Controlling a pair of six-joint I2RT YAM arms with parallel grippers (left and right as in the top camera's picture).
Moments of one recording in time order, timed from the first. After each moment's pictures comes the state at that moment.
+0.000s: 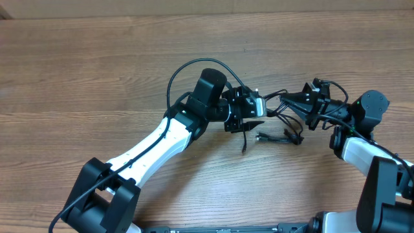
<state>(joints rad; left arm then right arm) -0.61 1.69 1.08 0.00 0.66 0.67 -0.24 1.61 0.60 1.09 -1.51 2.09</state>
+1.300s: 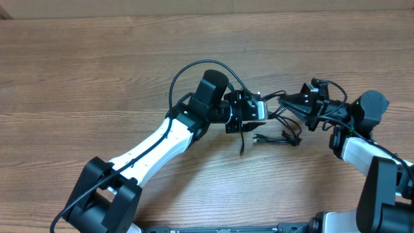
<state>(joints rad) -0.62 1.70 1.08 0.00 0.68 0.68 -0.24 1.61 0.60 1.12 -1.53 2.09</state>
